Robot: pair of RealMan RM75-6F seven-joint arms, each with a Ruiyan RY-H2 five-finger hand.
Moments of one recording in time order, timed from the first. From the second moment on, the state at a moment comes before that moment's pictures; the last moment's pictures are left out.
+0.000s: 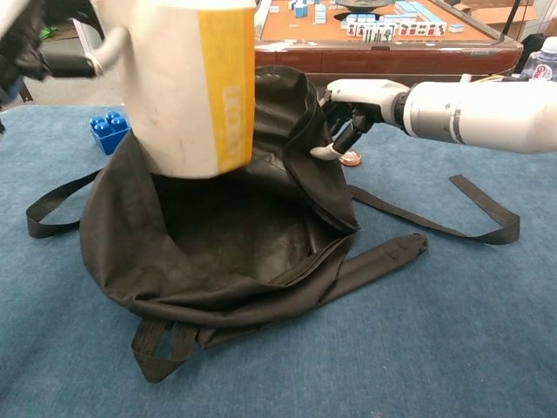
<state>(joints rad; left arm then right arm) -0.63 -1.73 -0.24 -1.11 1.57 1.64 -0.48 0.99 -1.58 0.28 -1.19 -1.13 0.59 0.18</state>
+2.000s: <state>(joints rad) -0.67 -1.51 -0.04 -1.35 1.52 1.13 -0.17 0.72 -1.03 0.10 -1.66 -1.38 0.90 0.21</state>
